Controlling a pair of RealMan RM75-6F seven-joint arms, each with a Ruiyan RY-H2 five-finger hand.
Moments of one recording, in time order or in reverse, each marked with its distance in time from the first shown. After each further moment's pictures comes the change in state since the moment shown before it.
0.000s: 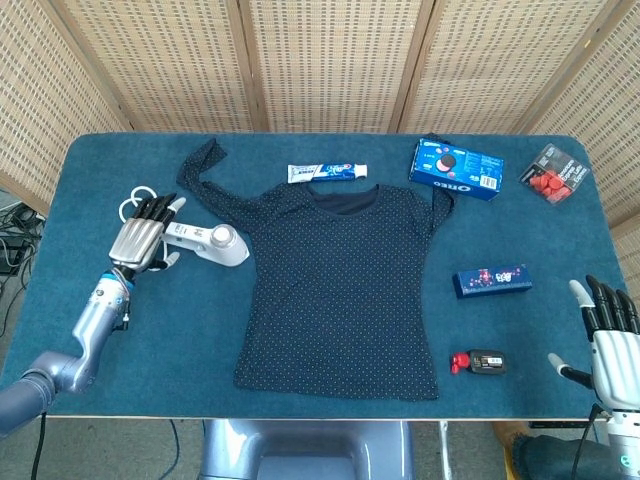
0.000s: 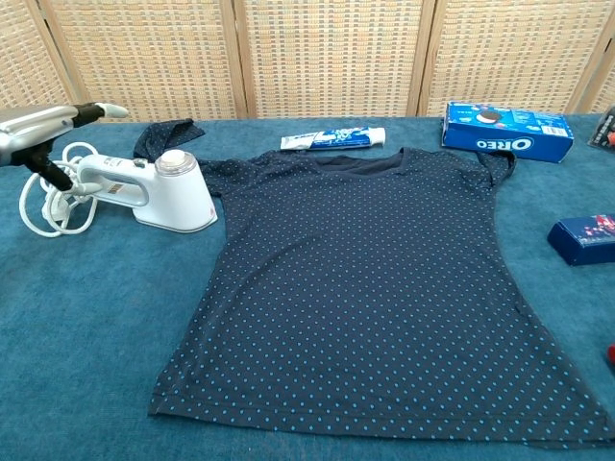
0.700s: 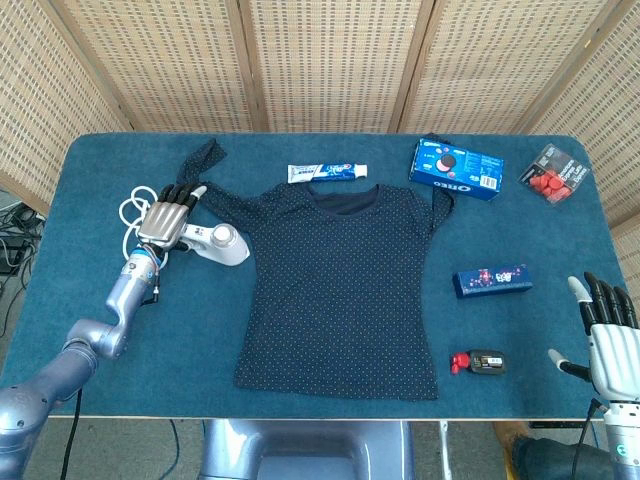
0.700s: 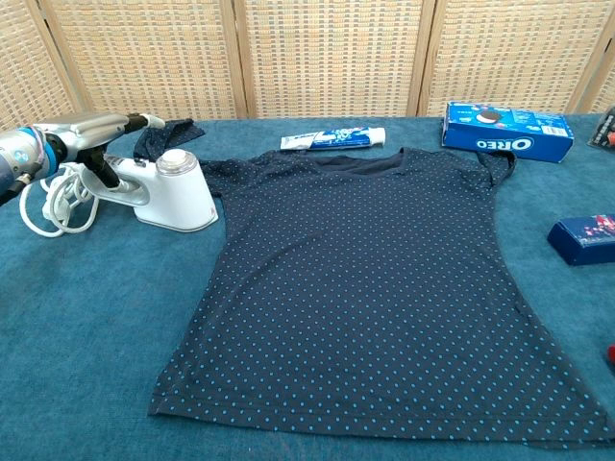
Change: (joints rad) left arm -0.186 -0.199 -0.003 0.371 -0.029 -0.197 -0.074; right arm 0.024 -0.018 0.009 0.031 0.036 -0.038 -0.010
